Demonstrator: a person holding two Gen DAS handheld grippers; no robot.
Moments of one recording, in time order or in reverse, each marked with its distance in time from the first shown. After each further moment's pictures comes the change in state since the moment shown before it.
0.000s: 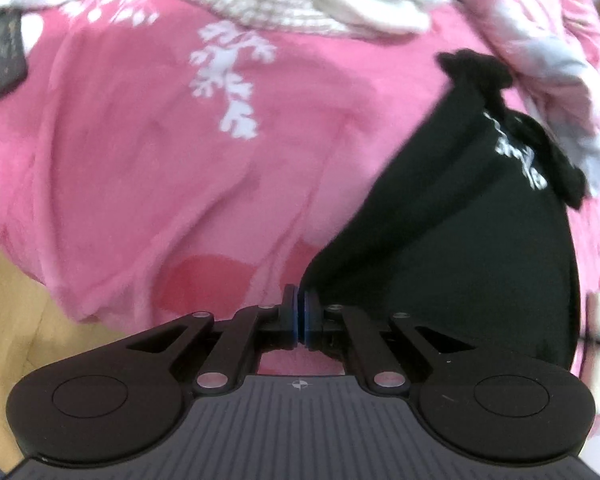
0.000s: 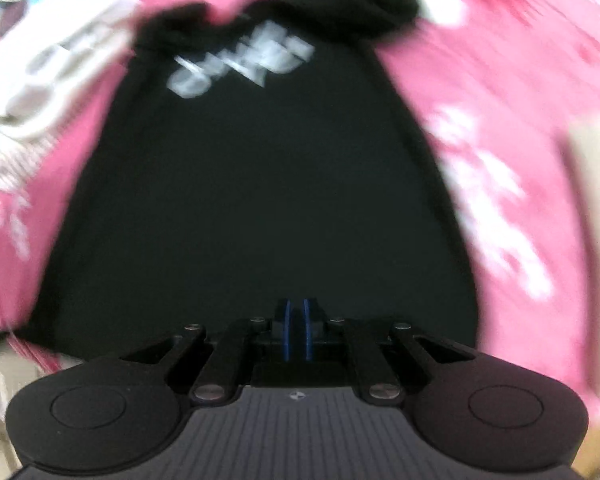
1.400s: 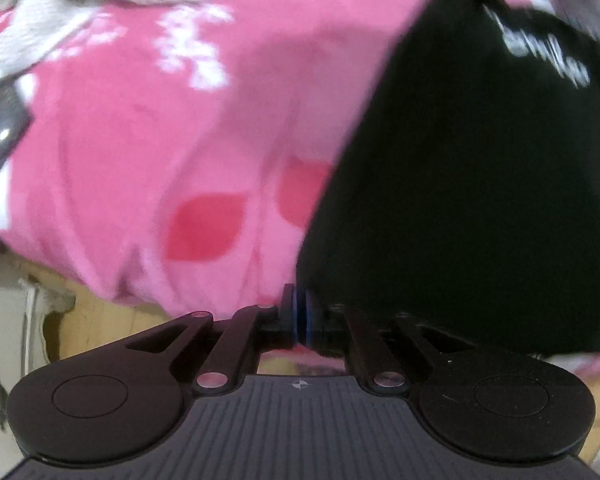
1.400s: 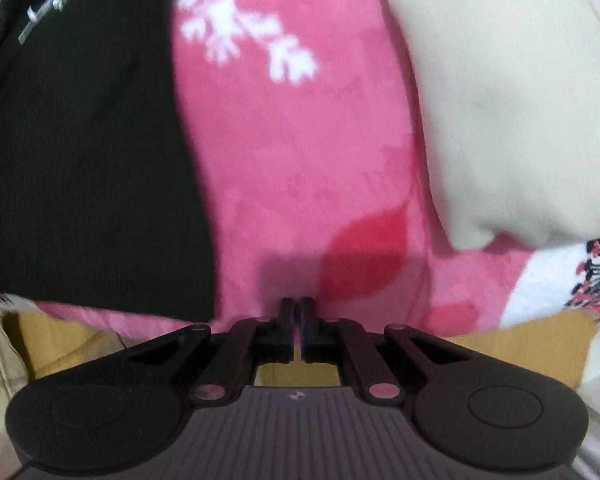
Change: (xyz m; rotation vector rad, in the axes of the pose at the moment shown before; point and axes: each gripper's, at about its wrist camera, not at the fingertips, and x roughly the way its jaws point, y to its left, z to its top) left arm 0.005 -0.056 -0.056 0.332 0.082 0.295; right arm 0.022 -0.152 -0.086 0.077 0.193 -0.115
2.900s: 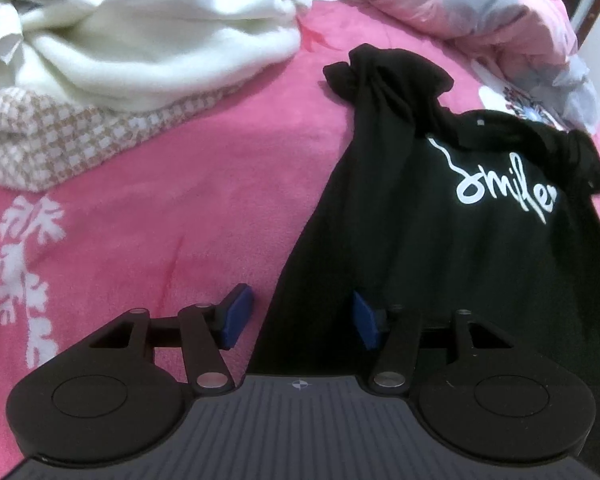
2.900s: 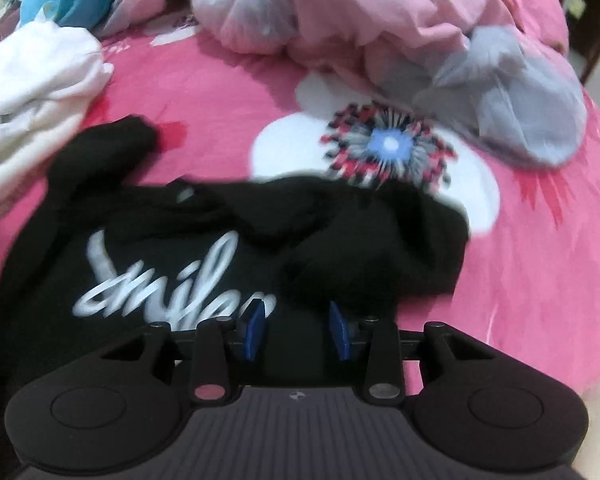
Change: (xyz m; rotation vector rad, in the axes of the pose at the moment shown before) left arm 0.058 -0.038 0.120 0.055 -0.308 -0.180; right arm -0.023 0.193 0.242 -0.225 -0.550 -0.045
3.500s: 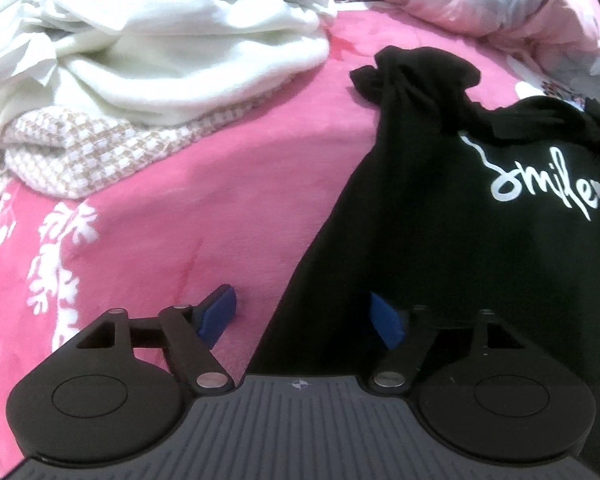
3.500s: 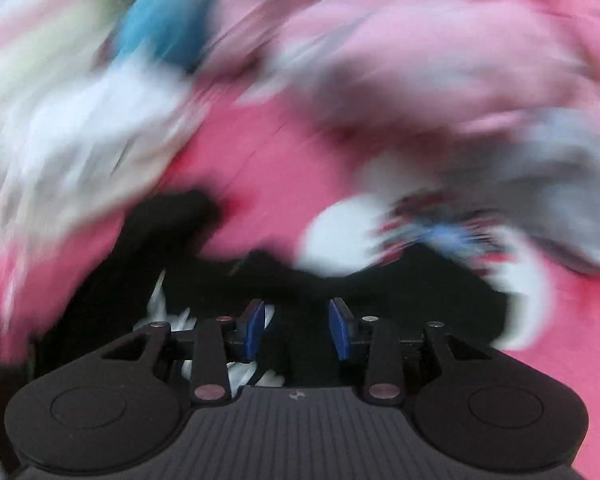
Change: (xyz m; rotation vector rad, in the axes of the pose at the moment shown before) left arm 0.004 -0.023 -0.009 0.003 -0.055 0.200; right arm 0.001 -0.025 0.022 -0.205 -0.071 0.336
